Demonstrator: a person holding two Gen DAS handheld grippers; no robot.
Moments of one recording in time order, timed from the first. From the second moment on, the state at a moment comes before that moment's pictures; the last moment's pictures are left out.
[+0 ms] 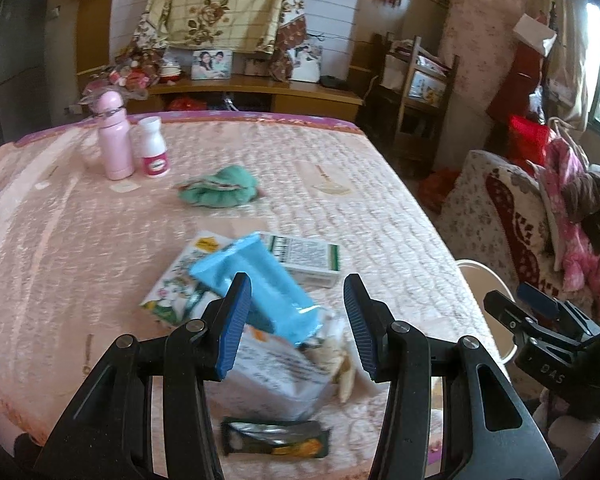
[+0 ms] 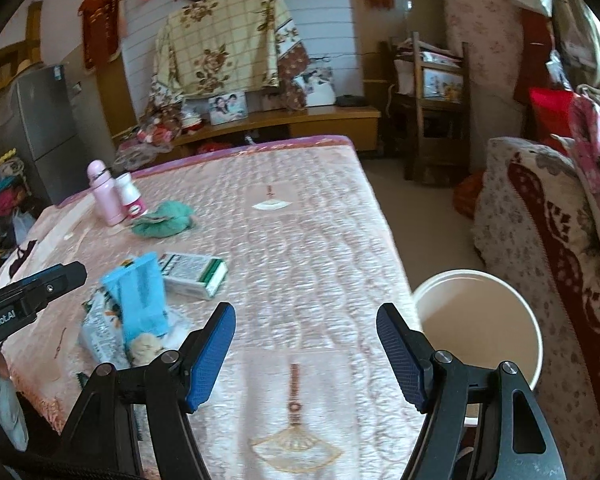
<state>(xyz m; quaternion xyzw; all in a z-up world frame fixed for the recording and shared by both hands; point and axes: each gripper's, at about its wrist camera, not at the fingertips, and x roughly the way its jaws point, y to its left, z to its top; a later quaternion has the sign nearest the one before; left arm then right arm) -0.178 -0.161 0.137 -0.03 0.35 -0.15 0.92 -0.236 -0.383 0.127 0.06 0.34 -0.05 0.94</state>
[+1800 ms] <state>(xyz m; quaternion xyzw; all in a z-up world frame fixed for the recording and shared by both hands) -0.127 -0.105 0.052 -0.11 0.47 -0.23 0.84 -0.186 -0.317 0.033 0.06 0.46 0.08 0.88</state>
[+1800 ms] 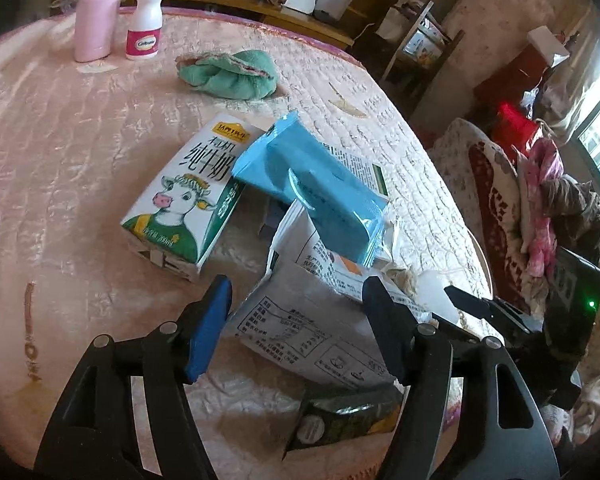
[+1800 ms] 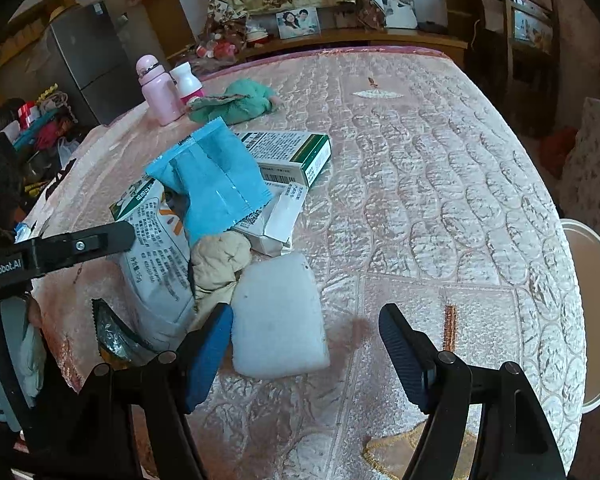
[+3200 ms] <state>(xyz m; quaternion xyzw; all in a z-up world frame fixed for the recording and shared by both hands) -0.140 -0.220 0.165 -0.06 0.37 -0.29 0.88 -0.239 -0.435 0.100 0.11 0.37 0.01 0.92</state>
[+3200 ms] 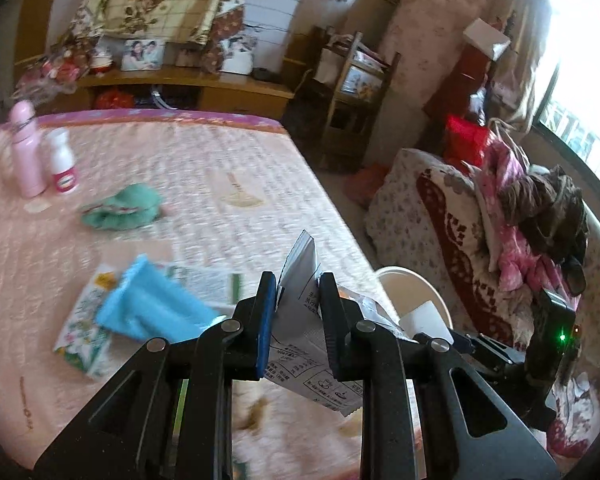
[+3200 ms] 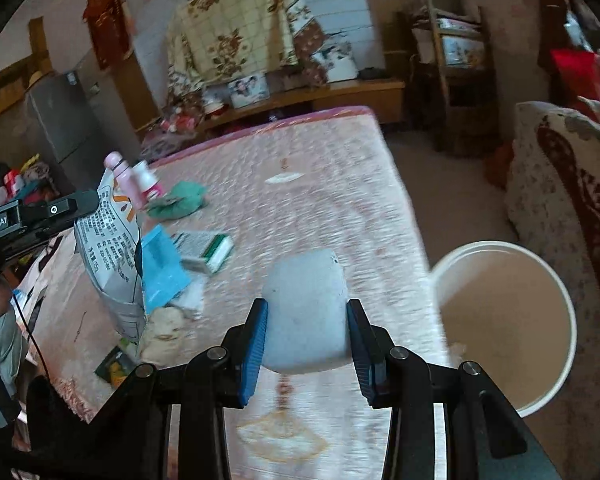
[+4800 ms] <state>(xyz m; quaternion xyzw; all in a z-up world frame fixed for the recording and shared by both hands) -0.139 -0.435 0.118 0.02 0.40 -0.31 0.86 -0.271 -0.638 0.041 0.22 0.38 -0.18 0.88</state>
